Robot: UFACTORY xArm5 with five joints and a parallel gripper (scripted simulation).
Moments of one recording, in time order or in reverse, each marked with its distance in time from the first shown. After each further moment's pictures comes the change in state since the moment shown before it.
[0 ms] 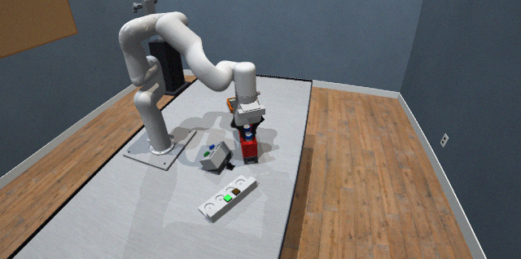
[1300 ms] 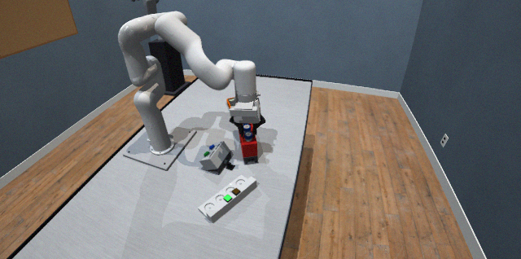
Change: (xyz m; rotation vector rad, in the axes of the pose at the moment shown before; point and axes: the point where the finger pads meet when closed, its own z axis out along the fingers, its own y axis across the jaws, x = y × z) arm 0.000 0.000 -0.006 -0.001 0.000 0.397
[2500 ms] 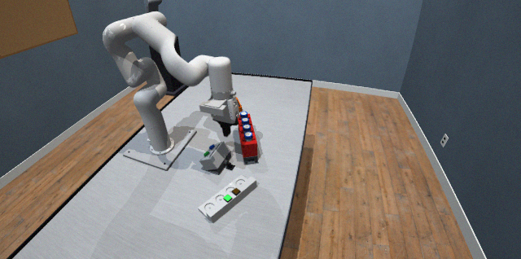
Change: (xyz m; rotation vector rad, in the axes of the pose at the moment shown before) arm 0.032 0.078 -0.026 -0.005 0.000 0.286
